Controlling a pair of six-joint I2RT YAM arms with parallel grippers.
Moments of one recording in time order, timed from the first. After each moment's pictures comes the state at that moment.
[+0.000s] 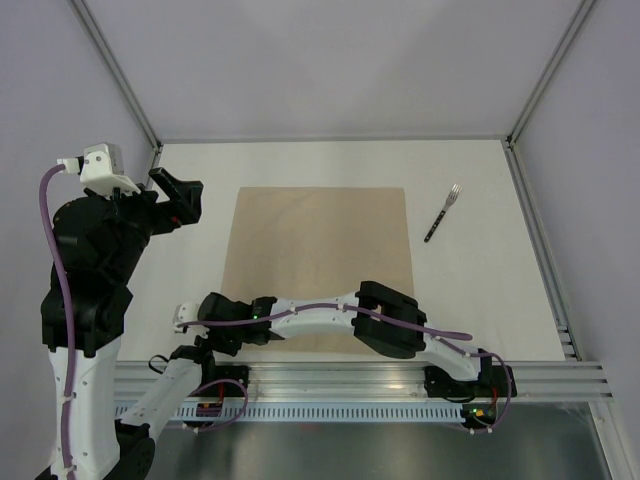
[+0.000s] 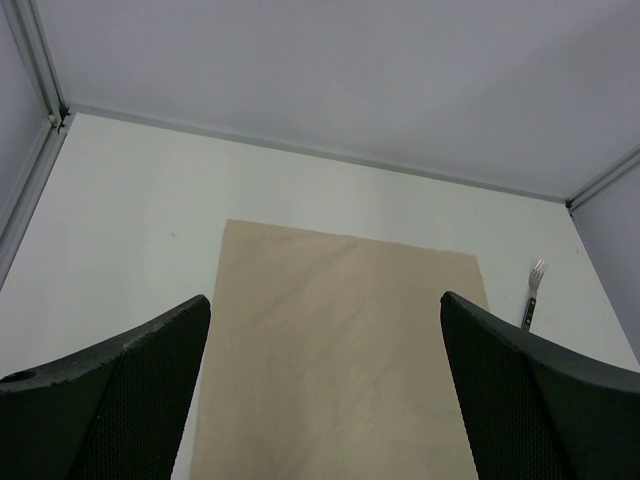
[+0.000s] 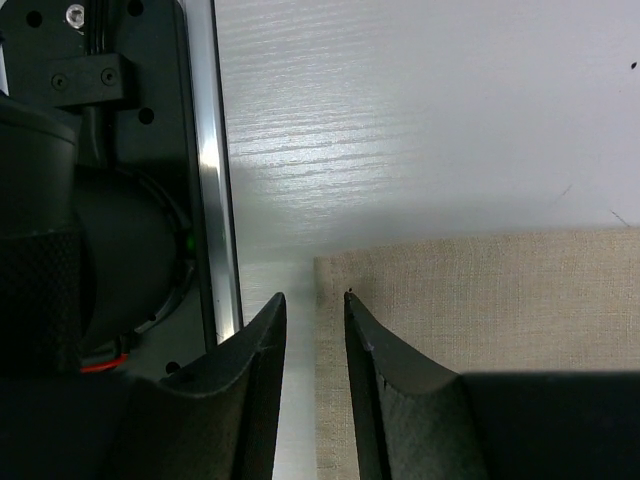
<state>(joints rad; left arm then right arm) -0.15 0.82 1.51 -0.81 -0.05 -0.32 1.40 2.35 1.83 -0.28 -0.10 -0.04</state>
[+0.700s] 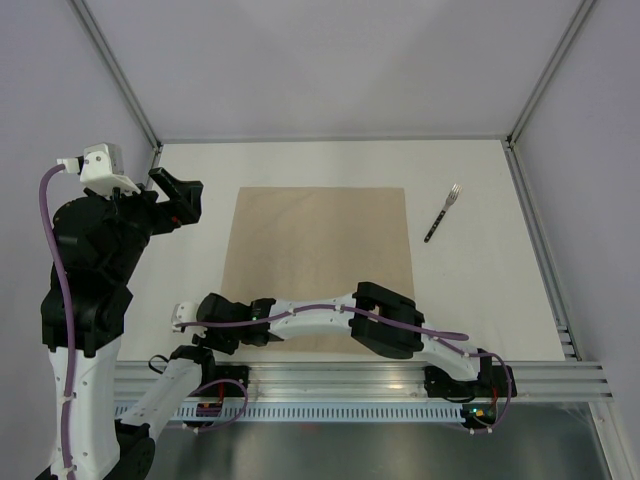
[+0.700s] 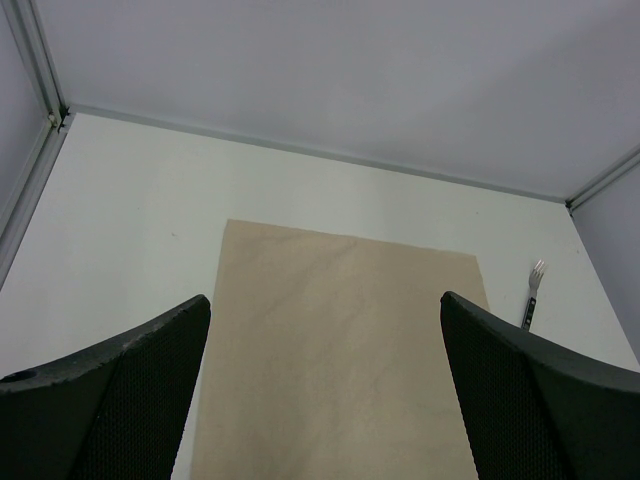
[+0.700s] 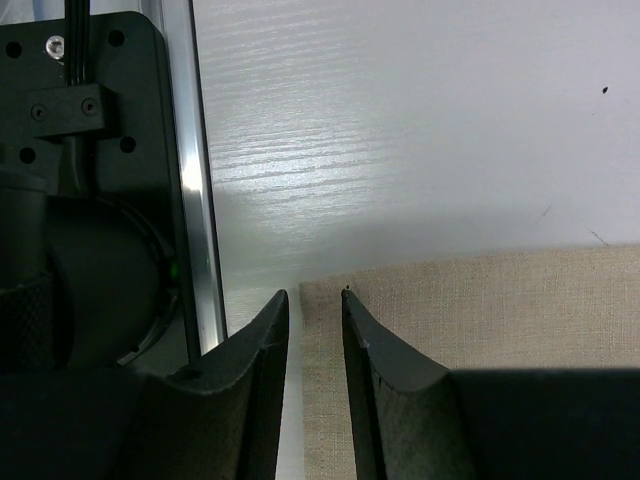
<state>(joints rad) -0.15 0.82 1.51 -0.81 -0.05 -0.32 1.40 2.36 1.84 -0.23 -0.07 -0.04</state>
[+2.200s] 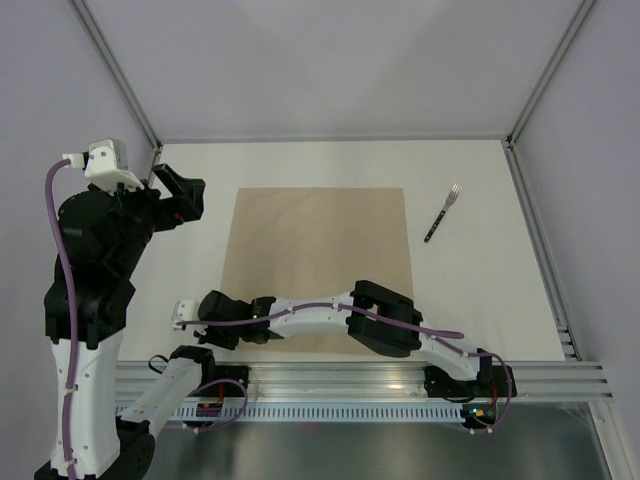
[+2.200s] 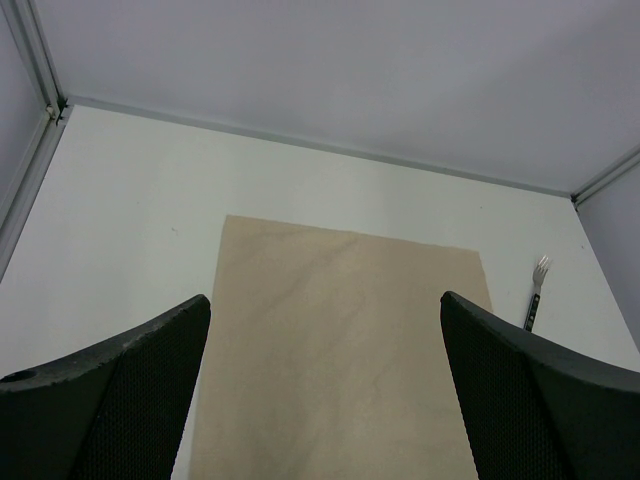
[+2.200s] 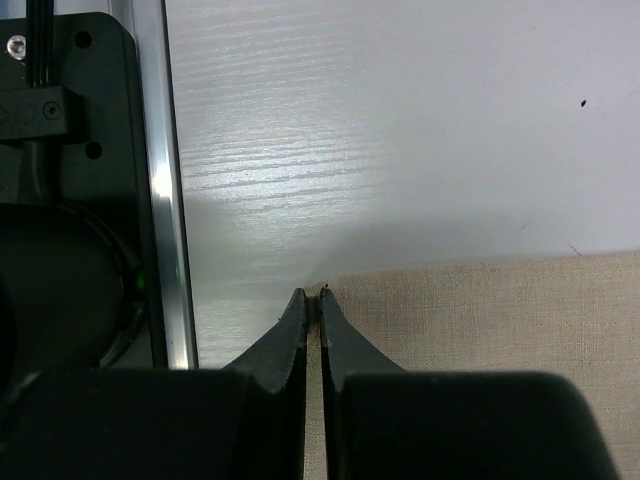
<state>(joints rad) -0.15 0.84 1.51 -0.81 -0.05 -0.32 1.38 2.38 1.83 -0.18 -0.06 -0.08</state>
